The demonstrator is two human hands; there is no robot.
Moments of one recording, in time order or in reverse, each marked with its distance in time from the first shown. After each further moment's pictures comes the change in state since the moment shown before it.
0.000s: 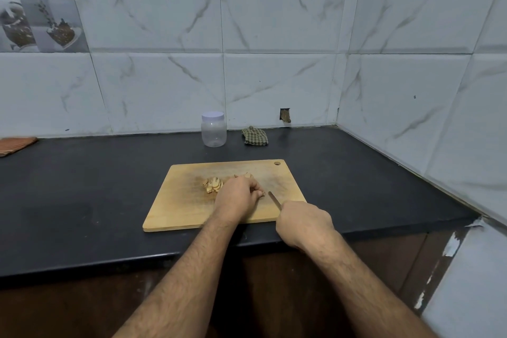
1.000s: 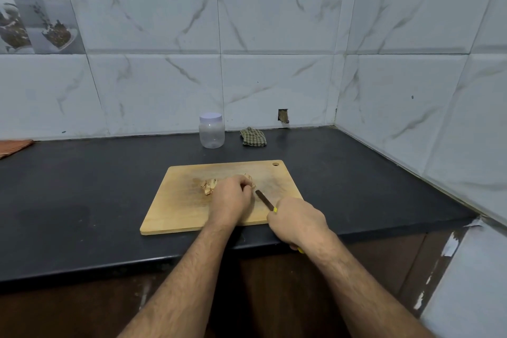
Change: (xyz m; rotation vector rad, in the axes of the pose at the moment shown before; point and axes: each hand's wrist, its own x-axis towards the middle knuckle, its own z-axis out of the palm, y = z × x) left_hand -0.007 0.000 -0.004 -0.164 0.183 -0.093; right_hand 0.012 0.003 0.006 0.179 0.091 -0.077
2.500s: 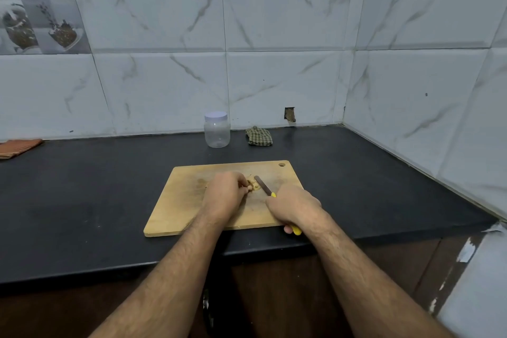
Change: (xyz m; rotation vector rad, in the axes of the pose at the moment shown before) left_hand 0.025 -0.019 -0.011 0.170 -0.085 0.044; right_hand 0.034 -0.014 -0.010 0.120 -0.098 0.044
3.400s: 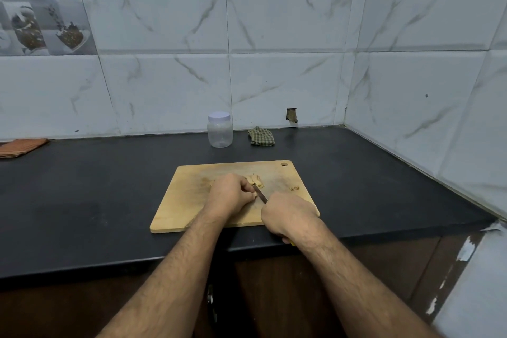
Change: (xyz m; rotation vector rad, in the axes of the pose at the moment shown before) left_hand -0.004 -0.004 -0.003 -0.083 -0.126 -0.008; right_hand -0.044 -0.023 0.002 -0.163 0.019 -0.056
